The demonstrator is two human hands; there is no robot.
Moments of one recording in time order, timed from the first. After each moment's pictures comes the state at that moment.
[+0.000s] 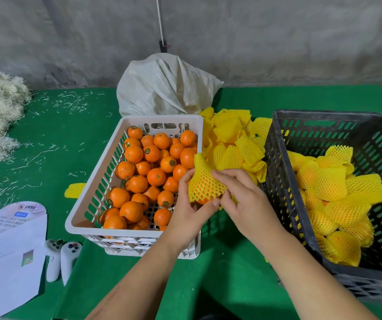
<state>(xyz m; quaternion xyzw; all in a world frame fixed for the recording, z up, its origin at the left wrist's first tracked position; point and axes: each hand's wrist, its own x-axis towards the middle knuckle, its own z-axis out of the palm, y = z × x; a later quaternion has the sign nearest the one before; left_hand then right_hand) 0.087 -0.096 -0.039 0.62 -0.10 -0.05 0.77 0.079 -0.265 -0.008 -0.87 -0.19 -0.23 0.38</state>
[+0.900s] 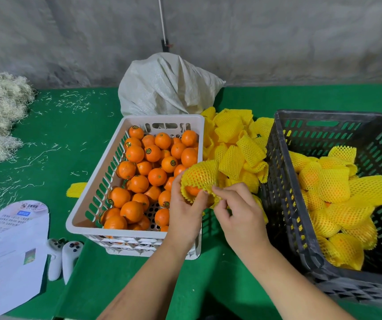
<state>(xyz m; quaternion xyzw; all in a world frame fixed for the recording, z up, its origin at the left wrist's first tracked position) 0.091 -0.106 -0.041 0.65 -0.02 0.08 0.76 0.068 -0.242 -0.033 -0.83 -0.15 -0.35 0.40</state>
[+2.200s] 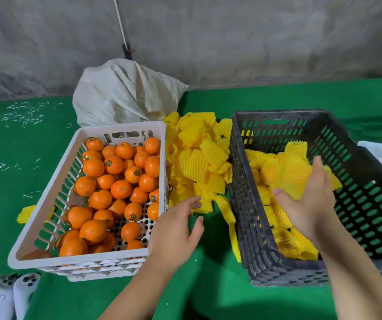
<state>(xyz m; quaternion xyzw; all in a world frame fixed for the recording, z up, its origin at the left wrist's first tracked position) 0.080 -0.133 -0.051 0.92 -0.21 0.05 0.31 0.041 -0.417 0.014 -0.87 0.29 -0.12 0.38</state>
